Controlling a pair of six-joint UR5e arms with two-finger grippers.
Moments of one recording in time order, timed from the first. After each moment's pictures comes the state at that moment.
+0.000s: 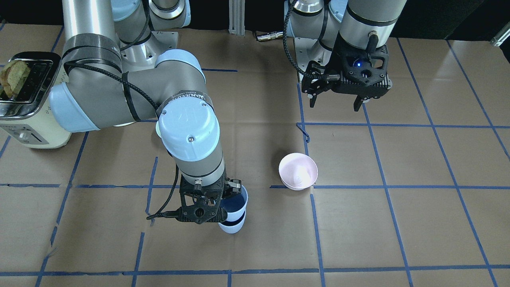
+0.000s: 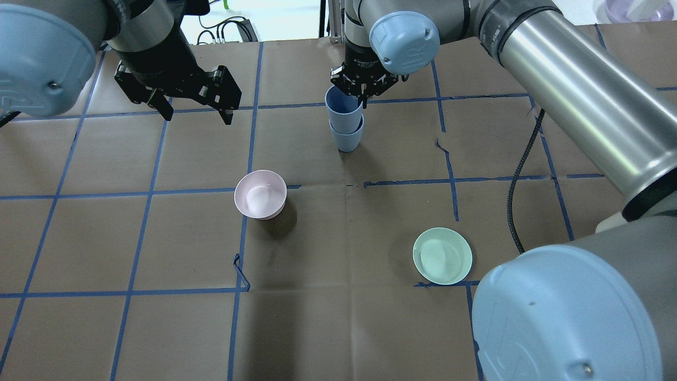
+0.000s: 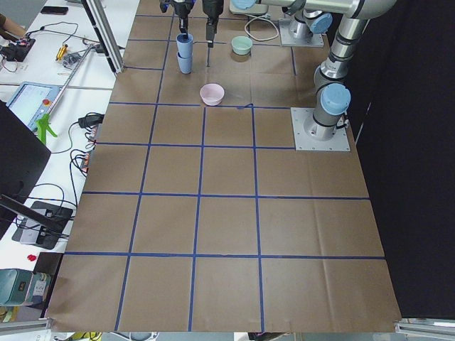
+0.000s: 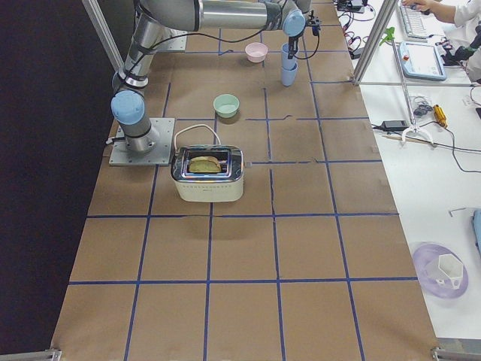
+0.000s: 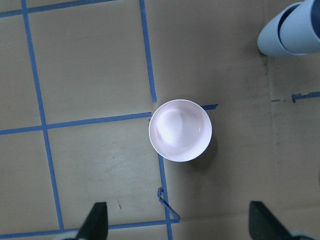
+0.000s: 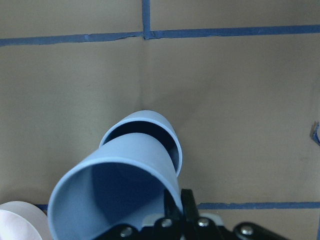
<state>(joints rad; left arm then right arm) -1.65 -1.61 -1.50 -1.56 1.61 0.03 1.85 -1.00 1.19 -1.77 -1.52 0.30</state>
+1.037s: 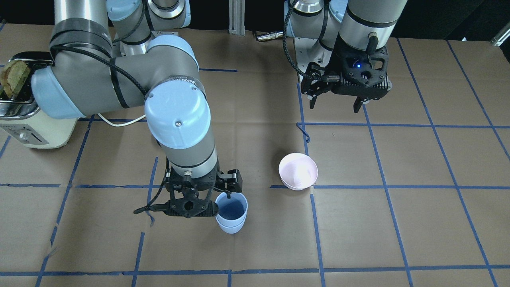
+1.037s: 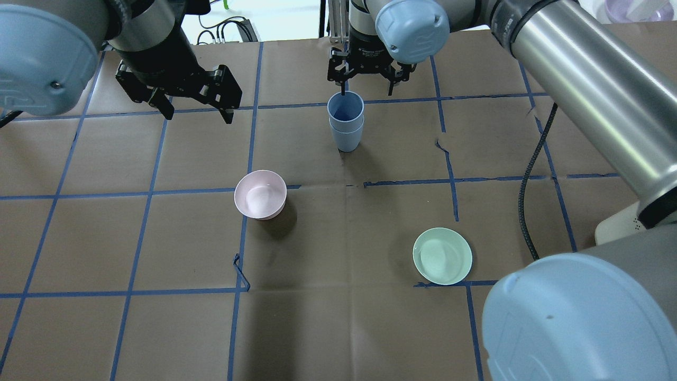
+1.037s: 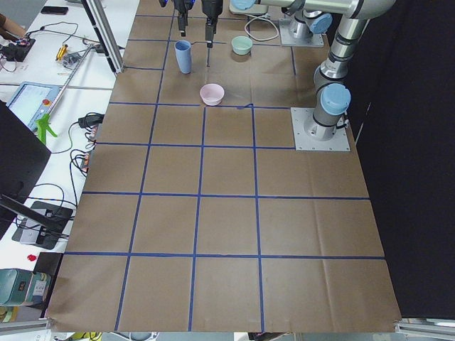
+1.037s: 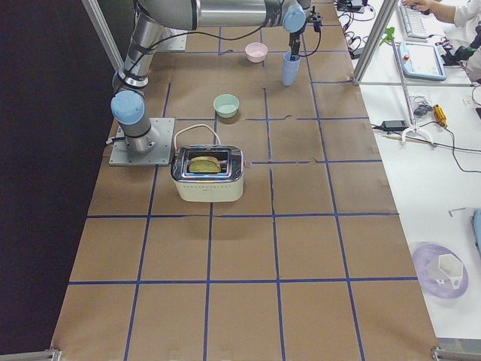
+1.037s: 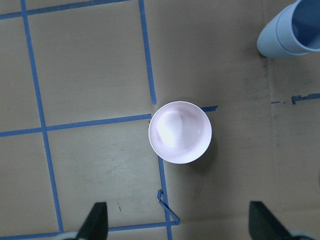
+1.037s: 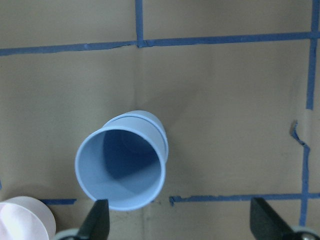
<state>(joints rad) -1.65 -1.62 -1.50 -1.55 1.61 0.04 1.82 -1.06 1.16 -1.70 -1.53 0.29</state>
